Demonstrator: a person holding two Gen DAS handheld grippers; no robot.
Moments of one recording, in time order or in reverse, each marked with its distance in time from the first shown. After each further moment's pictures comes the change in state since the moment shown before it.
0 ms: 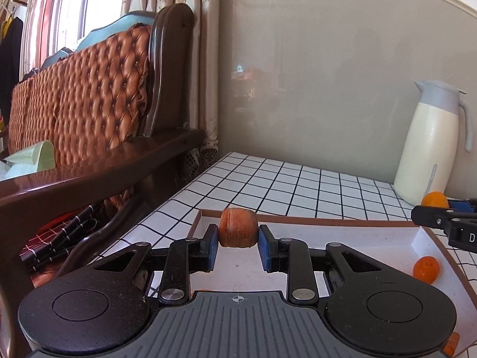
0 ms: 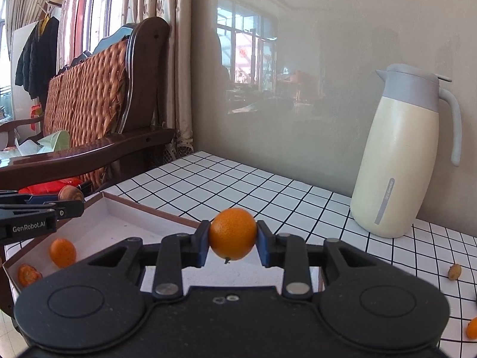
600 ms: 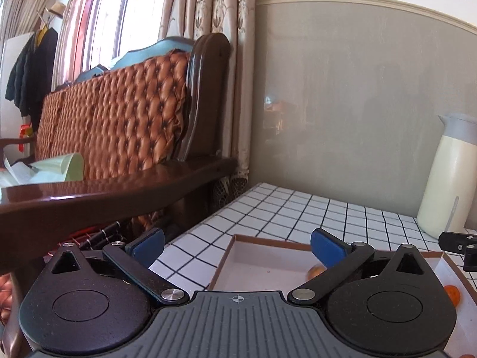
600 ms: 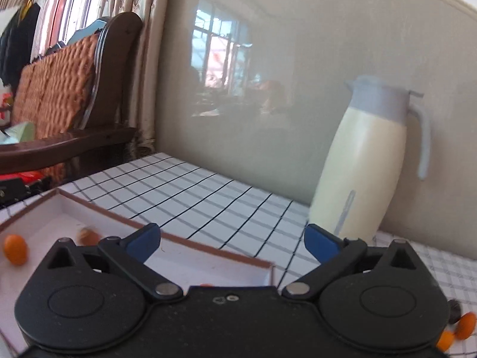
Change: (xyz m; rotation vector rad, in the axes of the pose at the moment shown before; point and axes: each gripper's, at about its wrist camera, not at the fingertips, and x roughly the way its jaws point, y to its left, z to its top) left arm -0.003 0.019 -0.006 -0.067 -0.124 0.091; right arm 0.014 -0.016 -0.002 -0.036 -0.016 -0.141
